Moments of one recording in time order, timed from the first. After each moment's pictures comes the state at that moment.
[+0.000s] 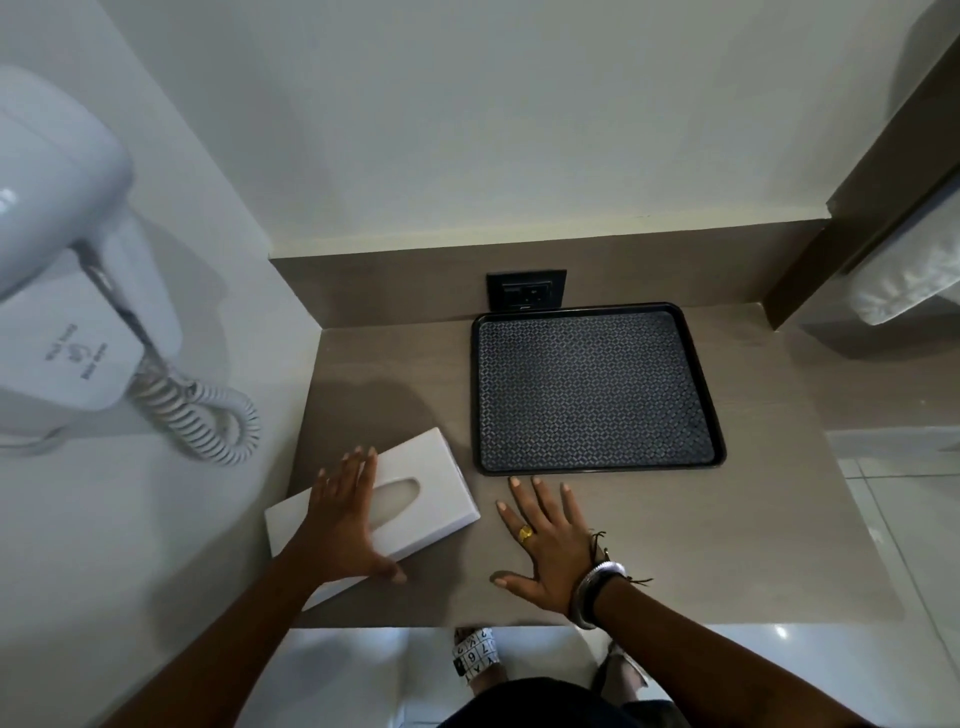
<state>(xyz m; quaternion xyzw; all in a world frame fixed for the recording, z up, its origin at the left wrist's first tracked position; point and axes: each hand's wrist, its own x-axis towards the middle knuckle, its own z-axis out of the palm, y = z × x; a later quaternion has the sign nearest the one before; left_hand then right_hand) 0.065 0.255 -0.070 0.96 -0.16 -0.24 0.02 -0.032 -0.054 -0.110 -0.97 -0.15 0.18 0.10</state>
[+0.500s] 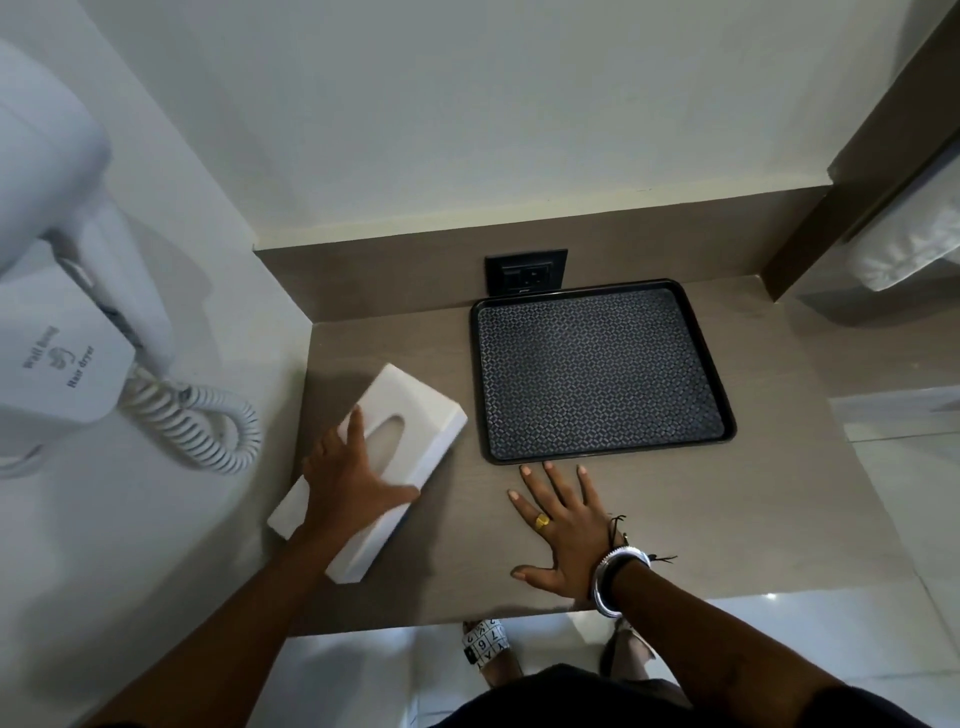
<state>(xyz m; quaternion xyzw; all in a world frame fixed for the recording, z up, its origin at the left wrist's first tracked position) 0.102 0.232 -0.054 0.98 -0.01 -0.16 0.10 -0.031 -0.051 -0.122 -0.97 -0.14 0.18 0.09</state>
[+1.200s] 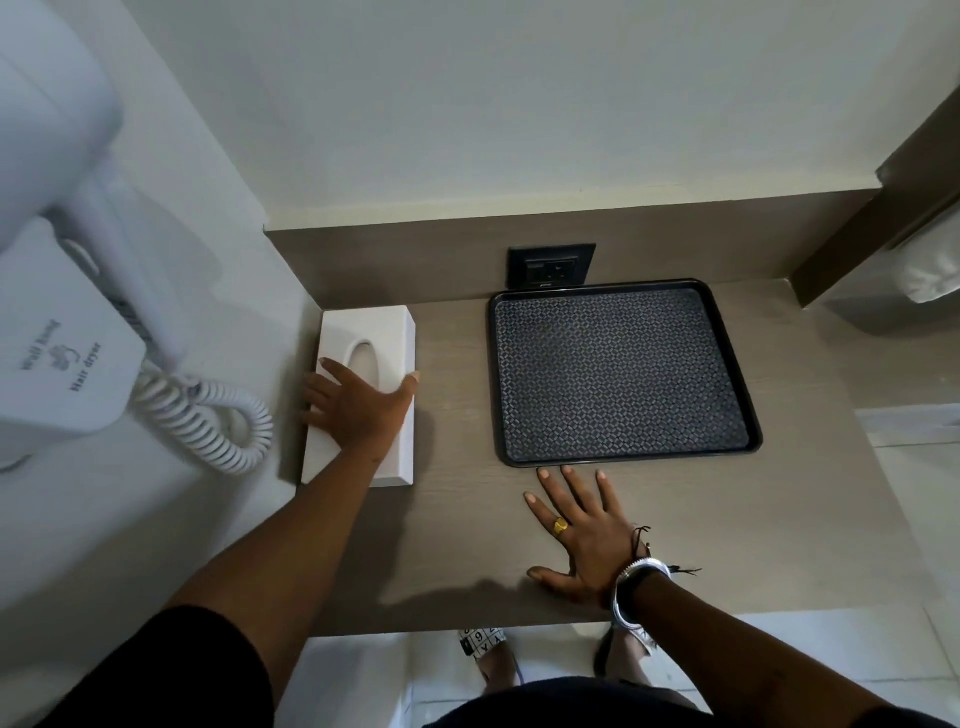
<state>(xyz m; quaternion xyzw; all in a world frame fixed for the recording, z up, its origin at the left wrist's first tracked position) 0.186 0.198 -0.069 0.96 0.22 -0.05 0.17 -0.027 -0.051 -0.126 -0.97 -0.14 0.17 0.06</state>
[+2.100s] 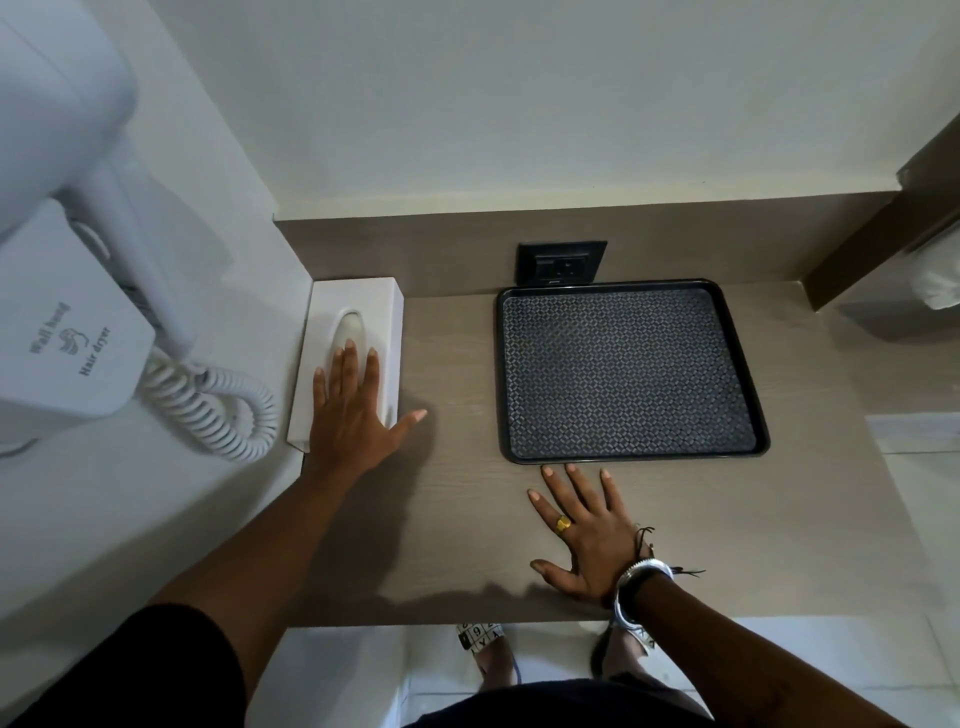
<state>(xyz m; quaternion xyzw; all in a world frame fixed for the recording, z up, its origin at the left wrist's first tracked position) 0.171 0.254 -0.095 0.99 -0.11 -0.01 0.00 -0.027 -0.052 -0.117 -0.97 -0.13 0.18 0.06</state>
